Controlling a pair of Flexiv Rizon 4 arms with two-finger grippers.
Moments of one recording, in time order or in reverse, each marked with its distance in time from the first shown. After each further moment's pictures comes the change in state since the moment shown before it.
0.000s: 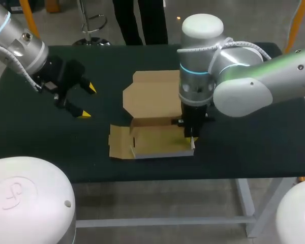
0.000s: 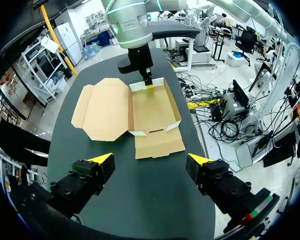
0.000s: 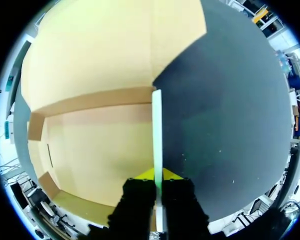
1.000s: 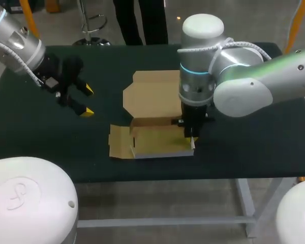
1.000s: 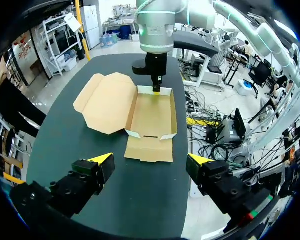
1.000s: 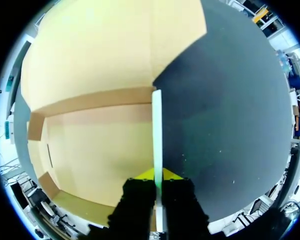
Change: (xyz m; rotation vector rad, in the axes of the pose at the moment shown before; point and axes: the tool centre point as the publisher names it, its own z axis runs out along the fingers) left arm 0.013 -0.010 -0.008 0.037 0.027 -0.315; right arm 0.000 0.000 0.001 0.000 0.002 0.000
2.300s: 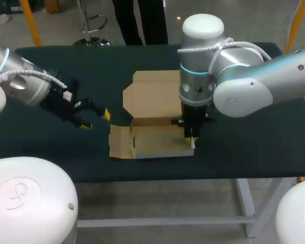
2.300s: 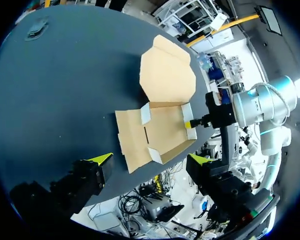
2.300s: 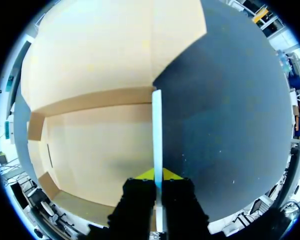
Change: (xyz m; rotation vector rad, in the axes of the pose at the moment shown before) left arm 0.018 0.018 0.064 0.139 0.053 -1.279; right arm 0.000 0.000 0.000 0.000 0.000 0.000
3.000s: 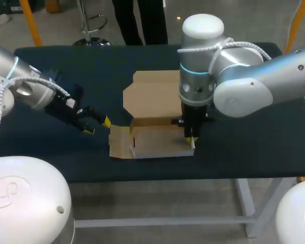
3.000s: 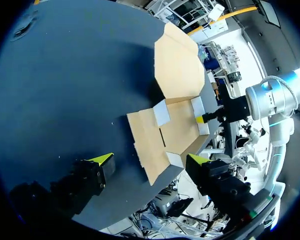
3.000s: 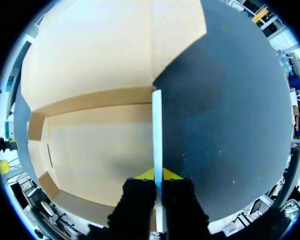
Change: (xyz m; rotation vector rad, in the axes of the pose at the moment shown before) left arm -0.044 -0.012 0.040 -0.075 0.026 0.099; right arm 0.000 0.000 0.000 0.000 0.000 0.000
